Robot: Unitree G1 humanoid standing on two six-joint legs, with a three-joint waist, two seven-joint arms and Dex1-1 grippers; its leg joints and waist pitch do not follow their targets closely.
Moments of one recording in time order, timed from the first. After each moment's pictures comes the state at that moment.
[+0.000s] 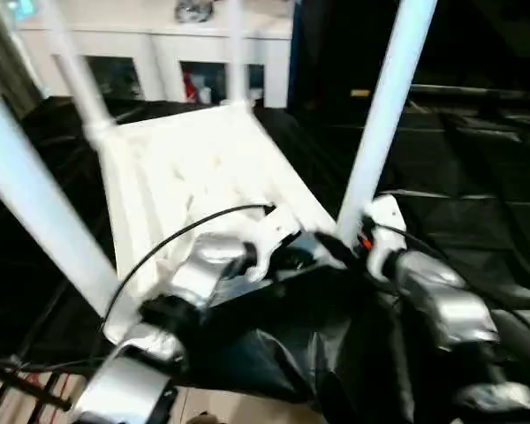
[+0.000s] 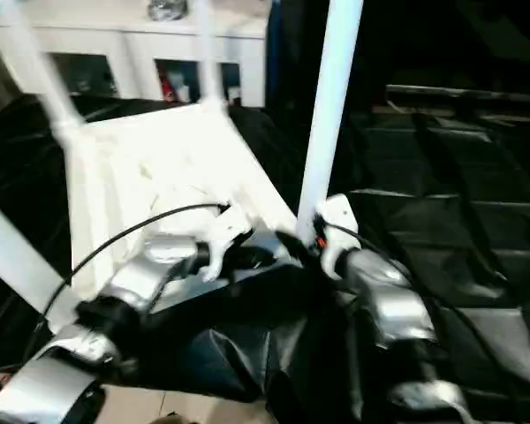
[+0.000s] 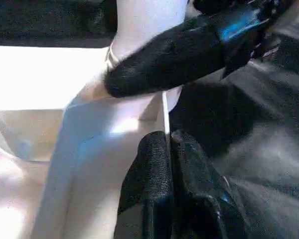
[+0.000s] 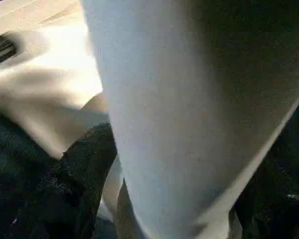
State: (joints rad) left arm -0.64 0.11 -0.26 0.70 0.04 0.13 -1.03; right arm -0.36 -0.31 0.05 0.36 0.14 0.27 0.77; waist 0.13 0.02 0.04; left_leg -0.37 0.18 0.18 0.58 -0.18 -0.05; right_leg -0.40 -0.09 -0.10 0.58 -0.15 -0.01
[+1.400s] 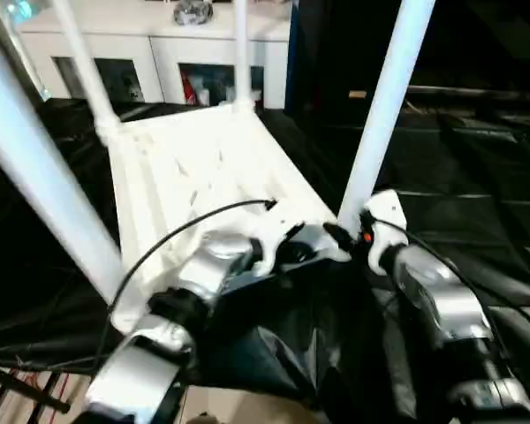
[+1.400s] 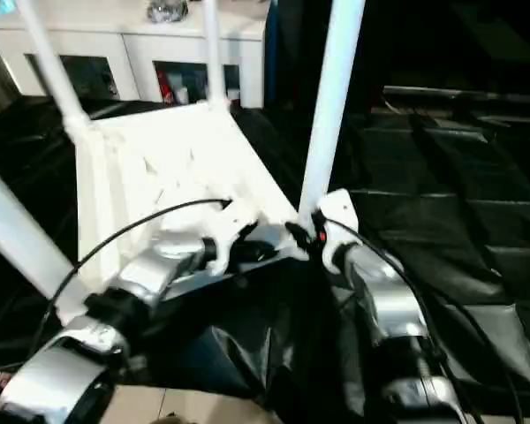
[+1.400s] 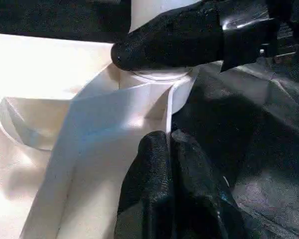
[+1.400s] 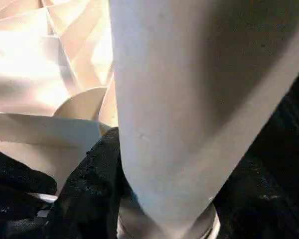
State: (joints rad) left arm -0.72 0.02 -0.23 0.83 0.05 0.15 -0.80; right arm -0.42 -0.20 0.01 0.40 0.04 0.31 0.48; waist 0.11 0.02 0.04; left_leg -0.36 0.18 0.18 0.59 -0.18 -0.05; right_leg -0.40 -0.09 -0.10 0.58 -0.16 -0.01
